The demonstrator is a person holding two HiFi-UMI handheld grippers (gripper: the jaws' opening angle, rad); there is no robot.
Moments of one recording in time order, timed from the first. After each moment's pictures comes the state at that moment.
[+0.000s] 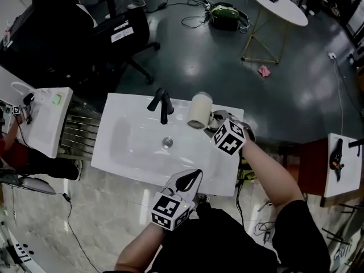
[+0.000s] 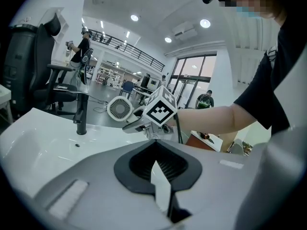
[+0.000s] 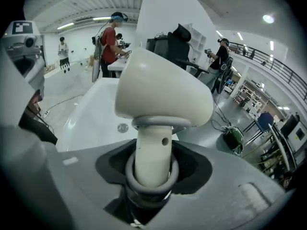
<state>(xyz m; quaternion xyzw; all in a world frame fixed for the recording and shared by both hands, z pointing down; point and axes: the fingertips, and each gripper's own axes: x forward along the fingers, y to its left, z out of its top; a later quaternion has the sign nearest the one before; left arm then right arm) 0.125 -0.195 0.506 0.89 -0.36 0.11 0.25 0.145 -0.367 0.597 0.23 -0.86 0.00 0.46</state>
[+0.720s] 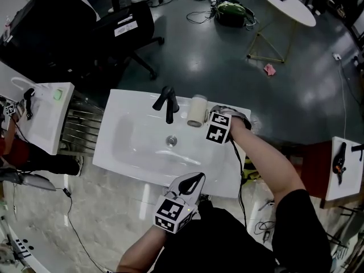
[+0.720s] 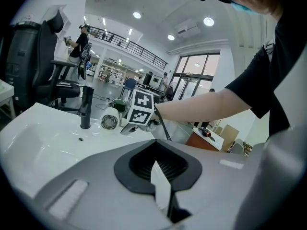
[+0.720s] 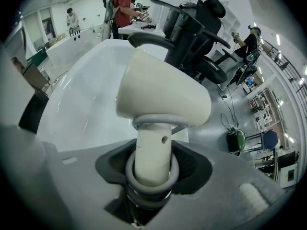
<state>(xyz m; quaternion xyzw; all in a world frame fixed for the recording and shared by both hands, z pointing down) 0.114 -0.193 0.522 0.88 -0.37 0.12 0.26 0.134 -0.397 0.673 0.14 -0.78 -0.05 0.61</state>
